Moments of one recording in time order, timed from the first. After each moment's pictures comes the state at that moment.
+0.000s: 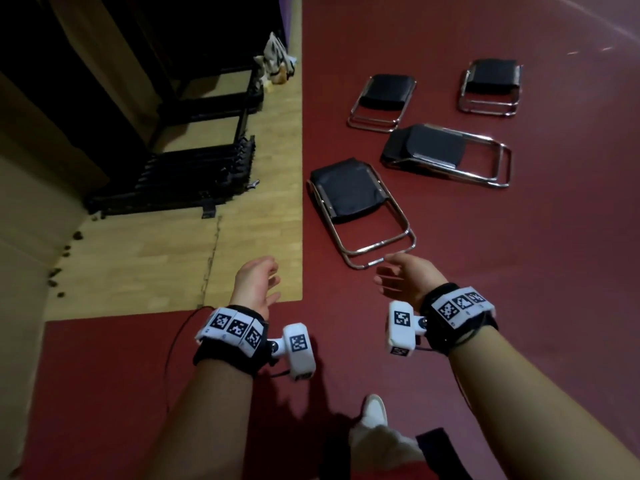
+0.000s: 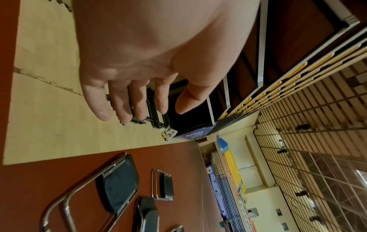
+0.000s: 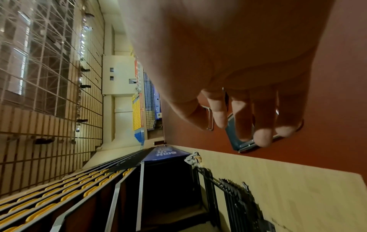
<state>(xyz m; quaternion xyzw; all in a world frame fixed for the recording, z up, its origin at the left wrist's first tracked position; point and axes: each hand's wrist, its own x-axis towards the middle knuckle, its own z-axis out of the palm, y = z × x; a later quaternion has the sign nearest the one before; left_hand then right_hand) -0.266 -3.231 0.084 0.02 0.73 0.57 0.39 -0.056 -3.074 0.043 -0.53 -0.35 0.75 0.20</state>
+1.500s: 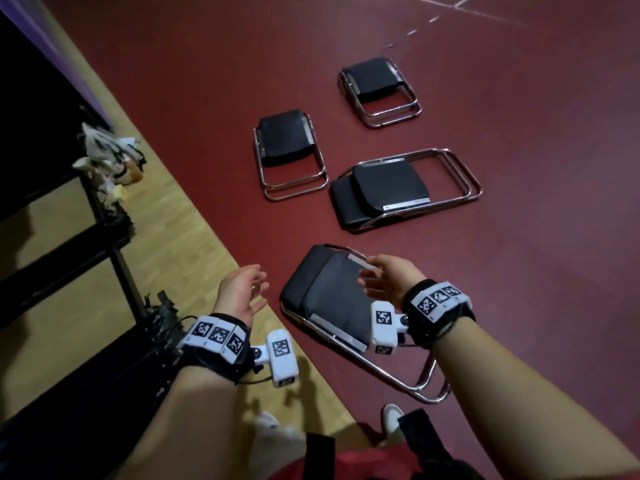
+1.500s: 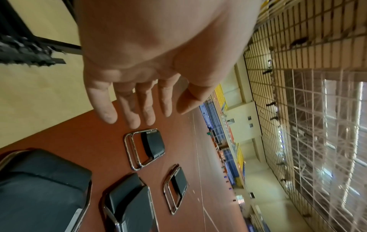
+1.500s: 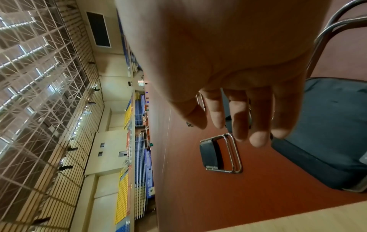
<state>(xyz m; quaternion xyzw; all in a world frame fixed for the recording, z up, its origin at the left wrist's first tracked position) -0.904 -2.435 0.047 0.22 0.71 0.39 0.55 -0.642 -2.427 0.015 -0.62 -0.12 0.68 0.38</state>
